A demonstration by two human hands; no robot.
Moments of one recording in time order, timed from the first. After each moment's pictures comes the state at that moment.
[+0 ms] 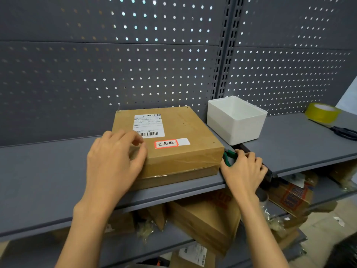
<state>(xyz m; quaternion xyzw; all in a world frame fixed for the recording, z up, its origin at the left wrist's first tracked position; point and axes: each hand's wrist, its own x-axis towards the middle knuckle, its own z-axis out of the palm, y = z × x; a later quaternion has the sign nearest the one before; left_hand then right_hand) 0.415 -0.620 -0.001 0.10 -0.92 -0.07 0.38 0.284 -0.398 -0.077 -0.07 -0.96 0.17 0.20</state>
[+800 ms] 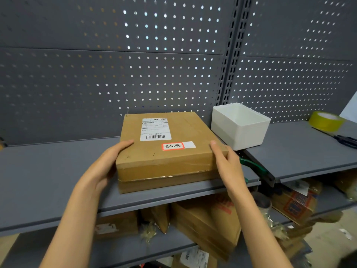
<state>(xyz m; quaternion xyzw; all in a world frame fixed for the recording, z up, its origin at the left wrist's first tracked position) 0.397 -0.668 -0.013 0.26 -0.65 -0.71 0.08 0.314 -0.429 -0.036 0.05 -0.78 0.63 0.00</state>
